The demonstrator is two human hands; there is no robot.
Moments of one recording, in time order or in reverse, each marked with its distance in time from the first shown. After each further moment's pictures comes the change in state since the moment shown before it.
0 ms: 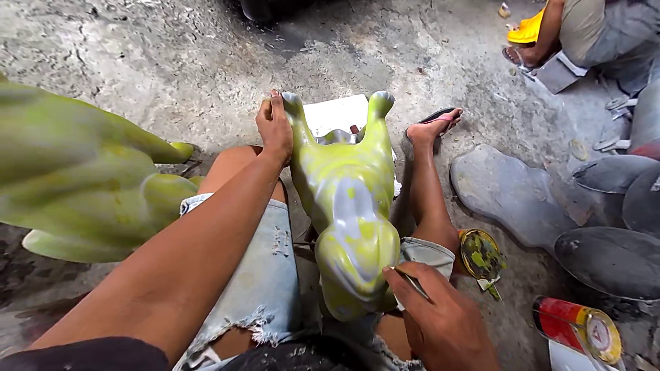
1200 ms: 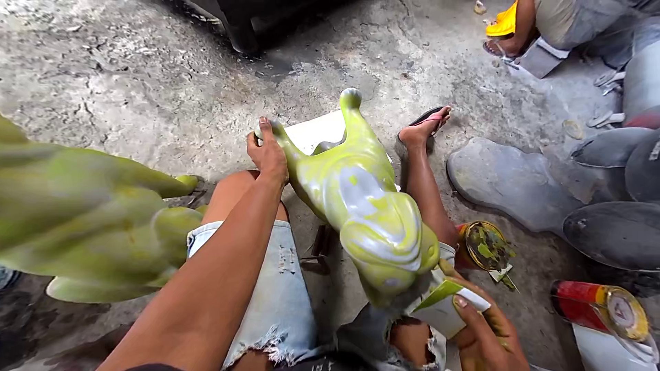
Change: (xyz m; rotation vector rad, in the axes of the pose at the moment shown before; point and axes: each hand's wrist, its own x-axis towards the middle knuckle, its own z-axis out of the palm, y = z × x) left_hand -0.007 0.007 -0.003 -0.001 0.150 -0.193; right_hand -0.057 -0.005 0.010 1.321 0.520 0.707
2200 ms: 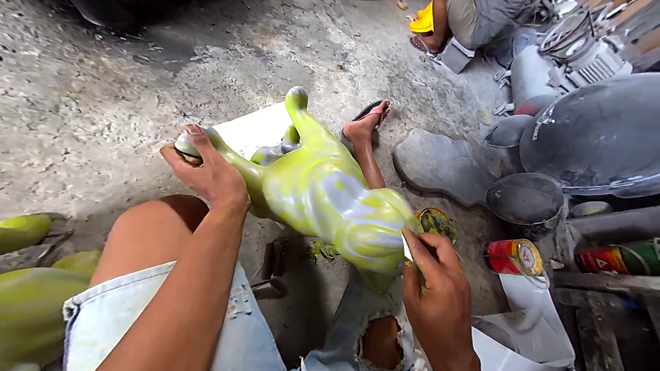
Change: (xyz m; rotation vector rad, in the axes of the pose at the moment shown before) left_hand -0.062 0.020 0.033 -0.122 0.030 0.145; right_hand 0.052 -0.018 0.040 -1.345 0.268 -0.476
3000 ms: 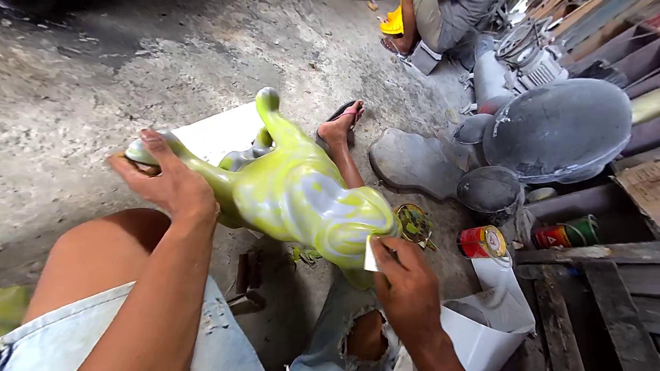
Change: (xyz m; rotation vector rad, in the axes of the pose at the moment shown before) left_hand 0.004 -0.008 0.001 -0.054 -0.027 0.002; right_hand -0.012 0.004 0.007 -0.096 -0.029 -0.126
